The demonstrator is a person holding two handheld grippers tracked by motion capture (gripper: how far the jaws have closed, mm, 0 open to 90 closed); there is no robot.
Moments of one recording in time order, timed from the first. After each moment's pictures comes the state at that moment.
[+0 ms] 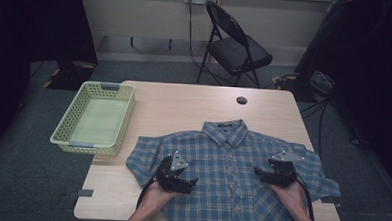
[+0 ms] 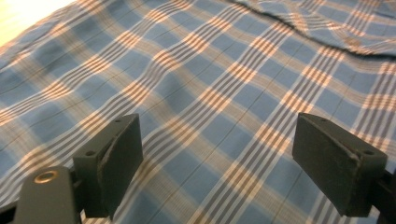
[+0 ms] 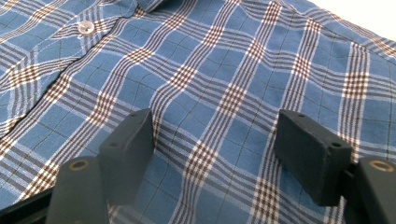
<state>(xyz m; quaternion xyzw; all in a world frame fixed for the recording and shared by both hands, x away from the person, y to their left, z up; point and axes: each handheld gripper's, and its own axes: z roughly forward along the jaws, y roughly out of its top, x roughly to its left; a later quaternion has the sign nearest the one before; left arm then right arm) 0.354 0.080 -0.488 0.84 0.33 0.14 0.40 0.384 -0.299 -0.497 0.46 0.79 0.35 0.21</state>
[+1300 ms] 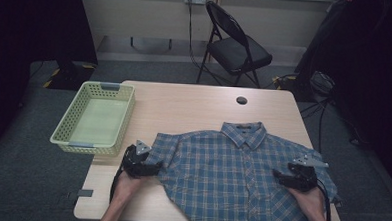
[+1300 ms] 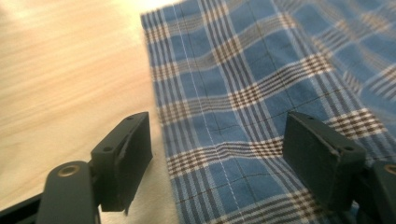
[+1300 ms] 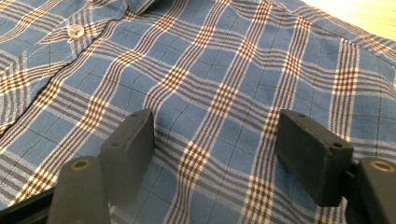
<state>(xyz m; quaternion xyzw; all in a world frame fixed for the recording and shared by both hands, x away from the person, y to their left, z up) 0.386 0.178 -0.498 0.79 0.45 0.20 0.35 0.371 -0.356 -0.496 0.50 0.76 0.34 0.23</state>
